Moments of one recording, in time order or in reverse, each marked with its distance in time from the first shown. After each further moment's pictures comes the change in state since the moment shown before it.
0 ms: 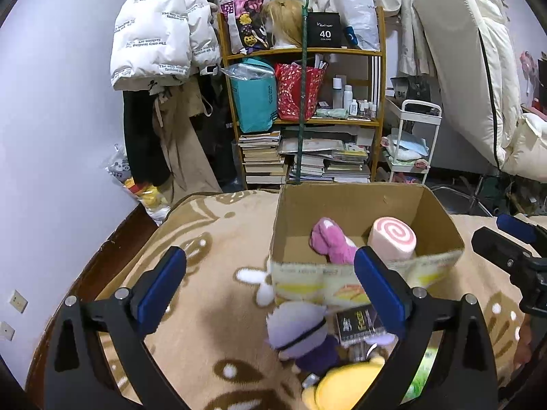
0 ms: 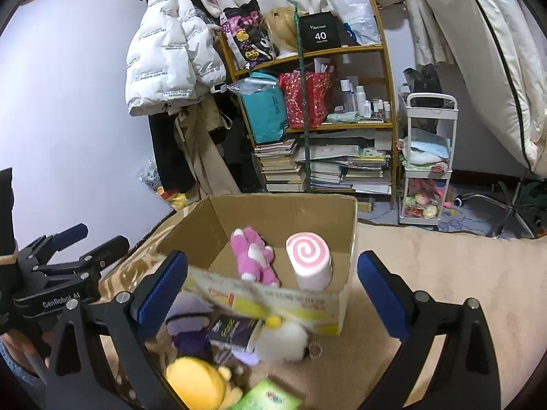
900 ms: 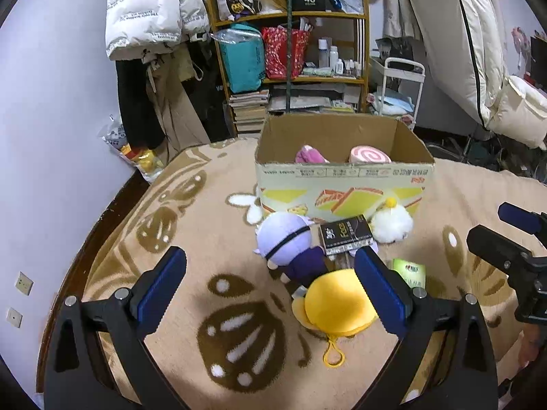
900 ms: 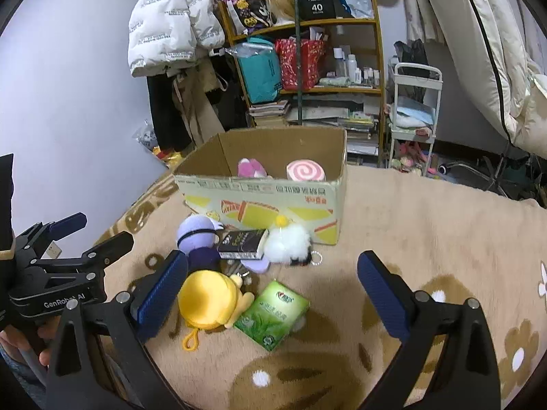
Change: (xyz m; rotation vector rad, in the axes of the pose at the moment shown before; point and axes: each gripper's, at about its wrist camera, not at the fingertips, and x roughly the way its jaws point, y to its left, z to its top) left arm -0.041 -0.013 -0.063 0.038 0.159 -0.031; right arm -0.046 0.023 -0.061 0.007 0.158 -0.055
